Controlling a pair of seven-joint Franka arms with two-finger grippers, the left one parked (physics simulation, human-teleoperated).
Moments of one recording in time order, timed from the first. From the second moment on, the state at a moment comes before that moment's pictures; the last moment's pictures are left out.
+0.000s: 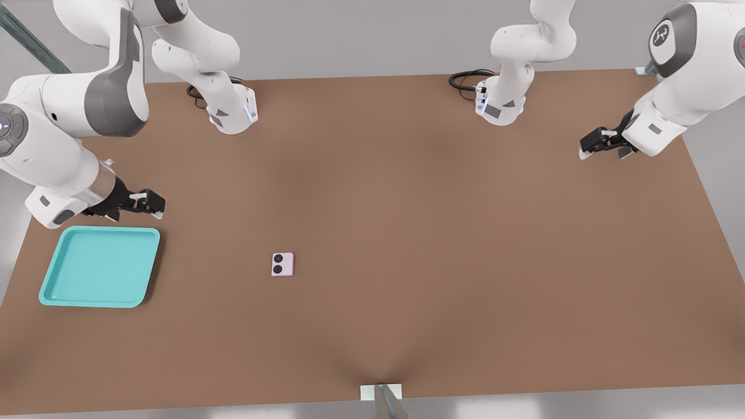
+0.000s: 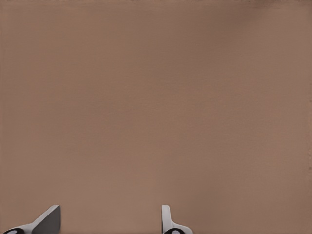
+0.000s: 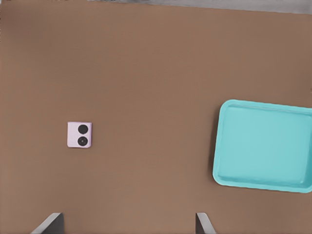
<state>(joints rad) 0.07 0.20 -0.01 -1.31 -0.04 1.48 0.02</state>
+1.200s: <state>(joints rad) 0.28 0.63 0.07 -1.91 -0.02 2.60 0.45</state>
